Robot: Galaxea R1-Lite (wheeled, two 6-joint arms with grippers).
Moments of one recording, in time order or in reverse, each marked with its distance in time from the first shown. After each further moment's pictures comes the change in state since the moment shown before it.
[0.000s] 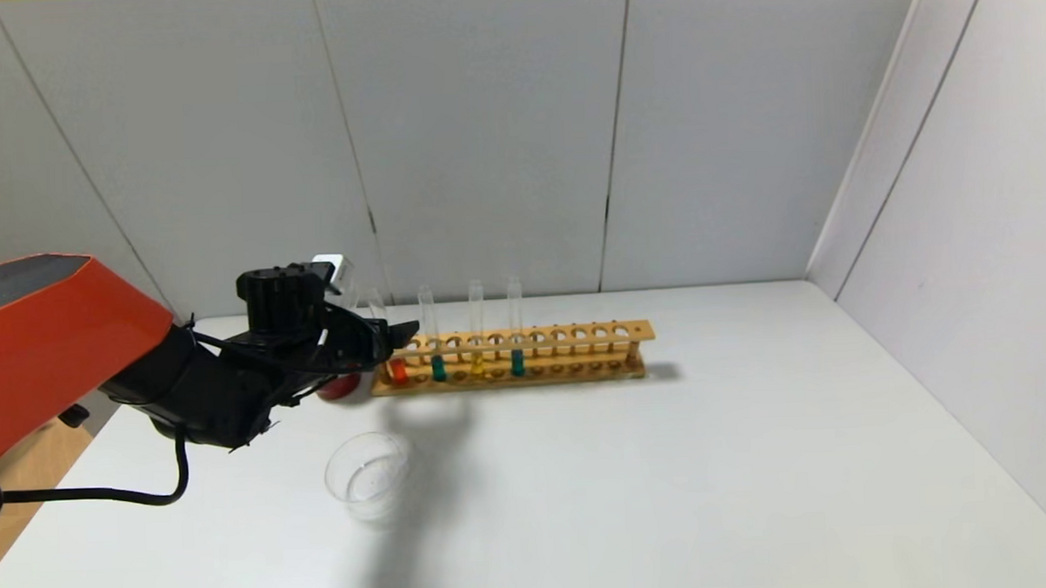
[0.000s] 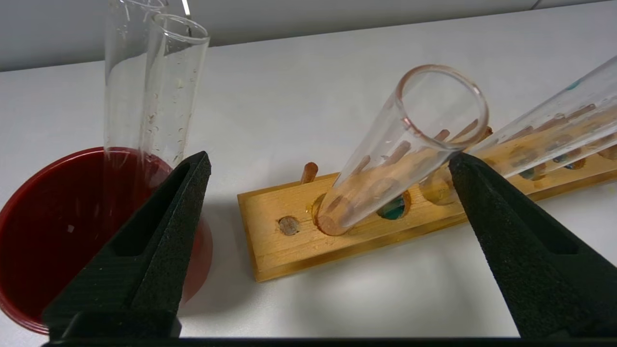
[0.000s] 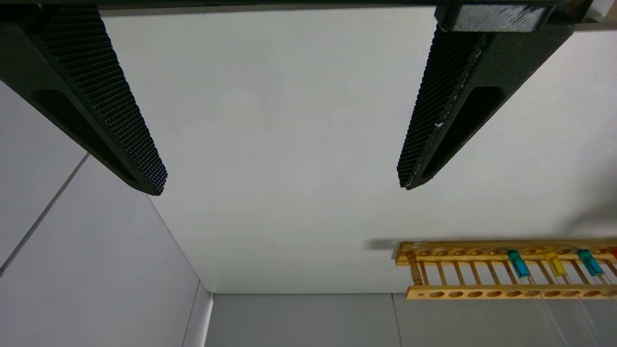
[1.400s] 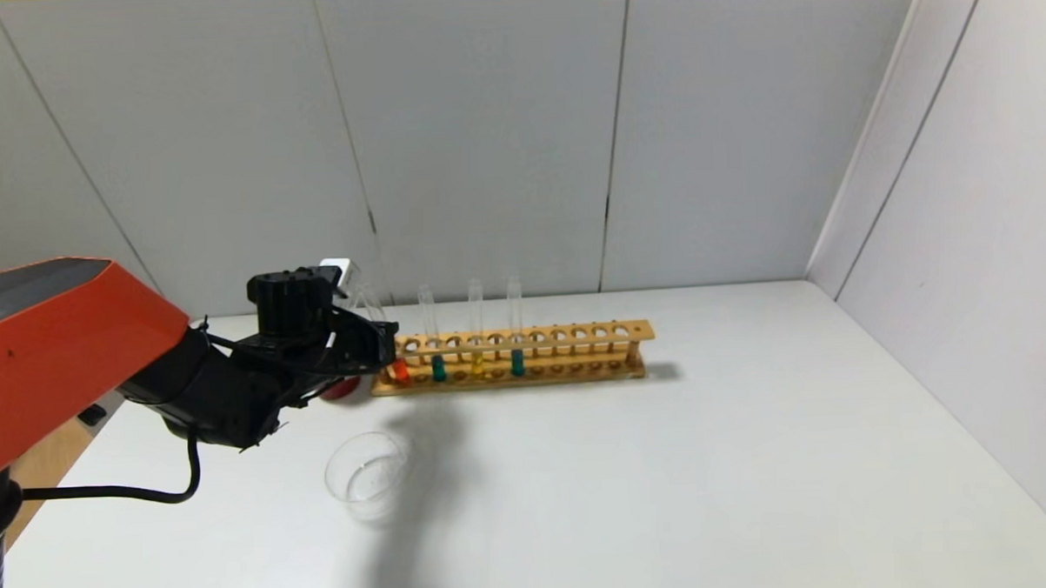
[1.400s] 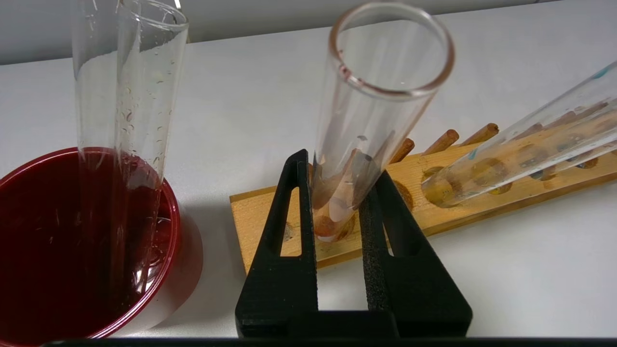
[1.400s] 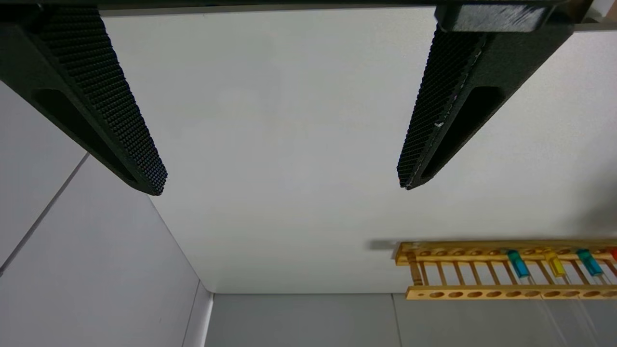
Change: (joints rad) left arm -0.008 0.029 -0.017 -0.001 0.003 -0.003; right arm 0.000 0.000 0.000 0.000 0.000 0.000
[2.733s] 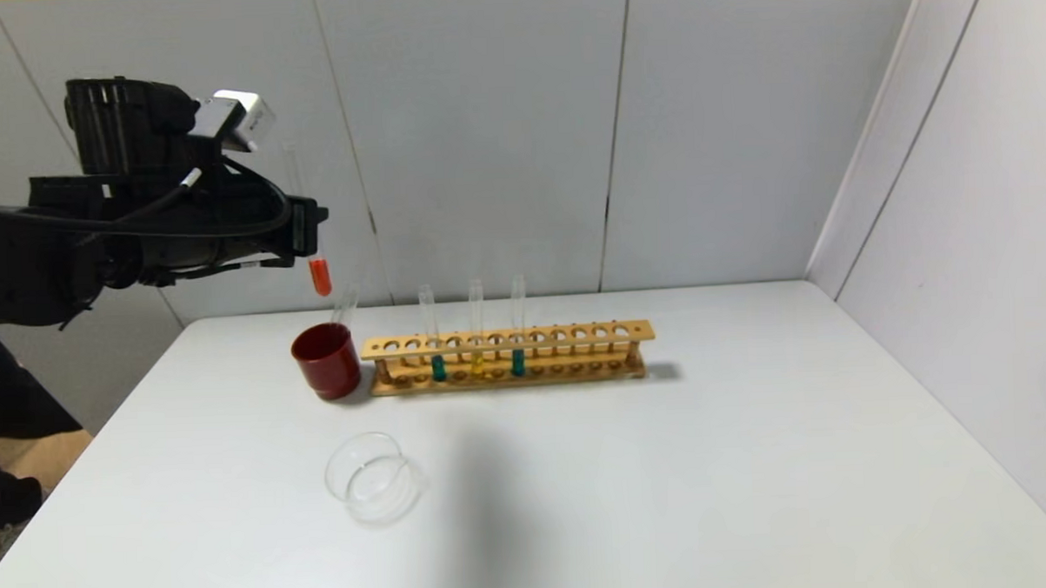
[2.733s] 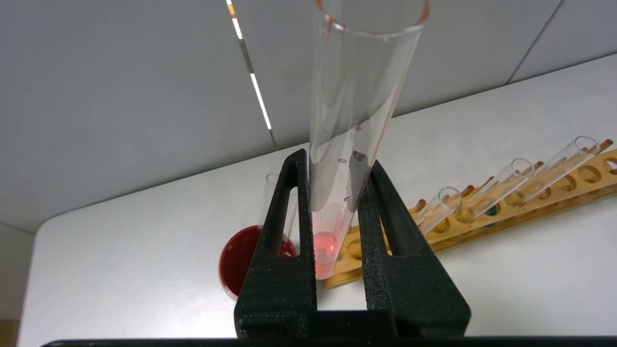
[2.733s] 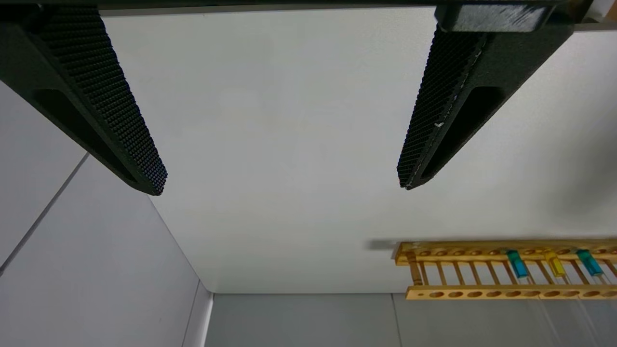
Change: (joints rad) left arm 0.023 -0.437 -0.270 0.603 0.073 0.200; right arm 0.000 0.000 0.000 0.000 0.000 0.000
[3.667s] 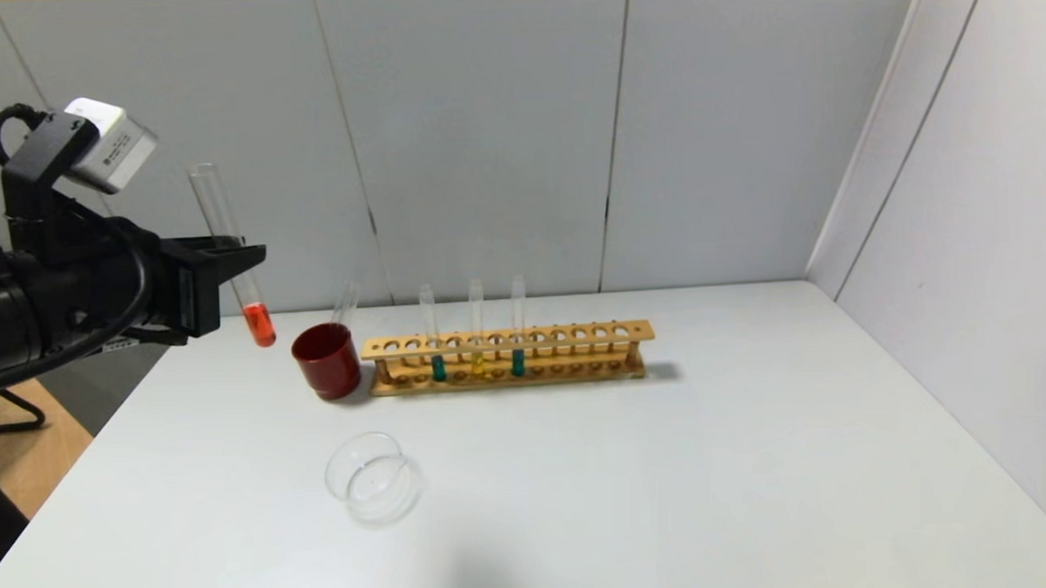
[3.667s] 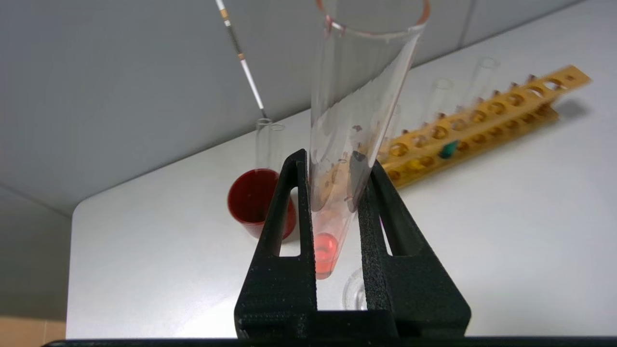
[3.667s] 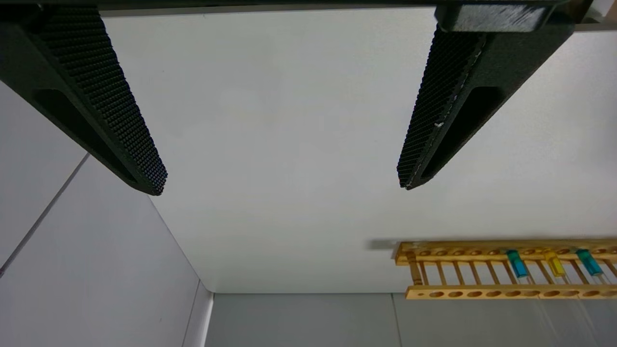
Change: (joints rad) left arm 0.004 -0.392 0.357 0.000 -0.097 0.097; right arm 0.000 0.000 0.000 0.000 0.000 0.000
